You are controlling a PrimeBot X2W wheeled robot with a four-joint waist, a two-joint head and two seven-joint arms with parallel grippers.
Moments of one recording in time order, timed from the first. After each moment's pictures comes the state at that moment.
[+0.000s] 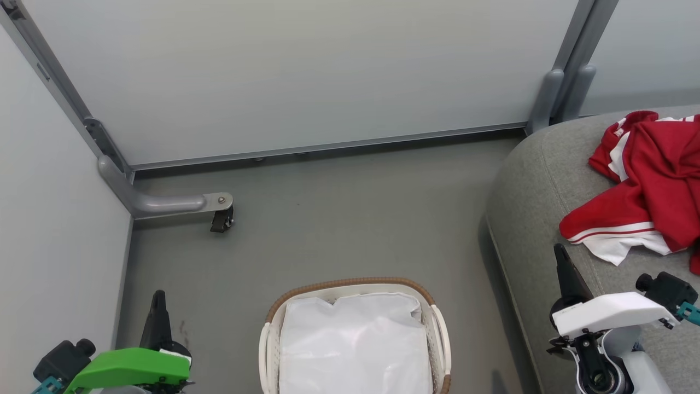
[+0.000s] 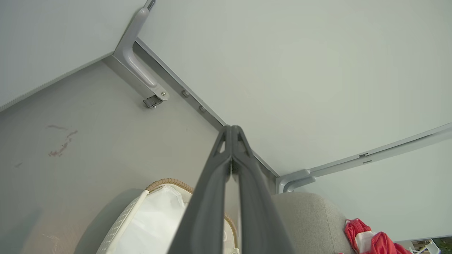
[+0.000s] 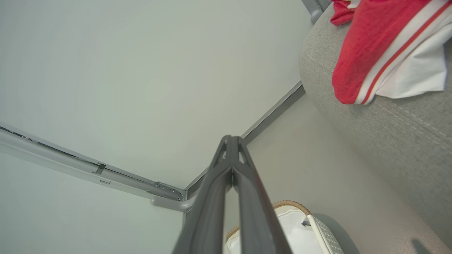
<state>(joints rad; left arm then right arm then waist) -0.02 0.05 0.03 0.28 -0.97 -0.11 -0.07 -0.15 -0.04 -0.04 0.32 0.91 0.13 -0.07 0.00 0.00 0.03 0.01</state>
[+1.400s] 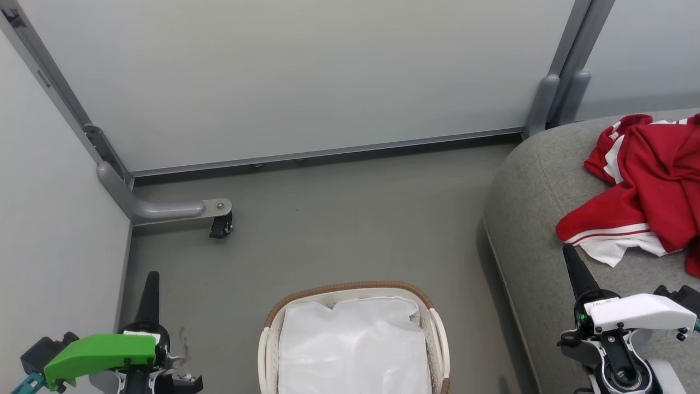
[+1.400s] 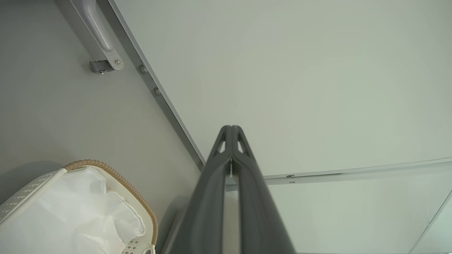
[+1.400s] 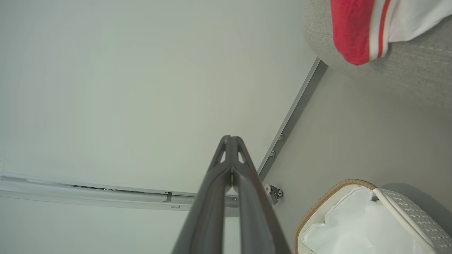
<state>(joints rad) -0.07 0.05 0.08 0.26 -1.36 -0.12 0.04 -0.13 -0.05 -0.08 0.28 1.33 0.13 0.04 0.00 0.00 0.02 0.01</state>
